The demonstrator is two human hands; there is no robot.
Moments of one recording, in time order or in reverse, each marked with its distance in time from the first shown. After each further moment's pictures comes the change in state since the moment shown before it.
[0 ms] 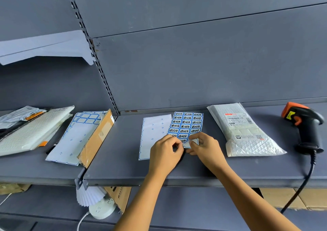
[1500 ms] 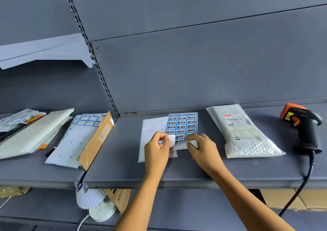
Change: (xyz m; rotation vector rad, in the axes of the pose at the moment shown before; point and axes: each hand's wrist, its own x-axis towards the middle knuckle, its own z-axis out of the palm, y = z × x) left_hand 0.006 0.003 -0.013 -0.342 0.086 -0.383; right_hand -0.001 0.001 0.004 -0.239 0.049 -0.166
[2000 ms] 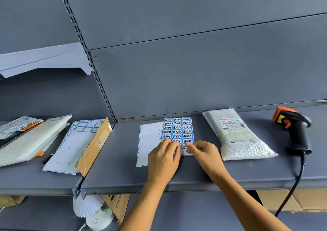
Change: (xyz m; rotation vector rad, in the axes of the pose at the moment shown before) left_hand -0.009 -0.004 0.009 0.469 0.115 0.756; right_hand -0.008 -0.002 -0.011 0.271 0.007 0.128
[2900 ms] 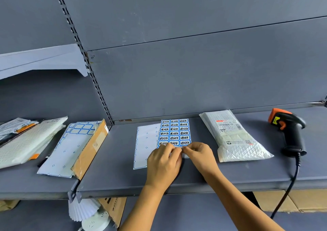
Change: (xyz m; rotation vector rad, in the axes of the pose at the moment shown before) left_hand -0.003 0.005 0.002 0.130 0.064 0.146; right_hand 0.003 -0.007 0.006 0.052 0.010 0.067
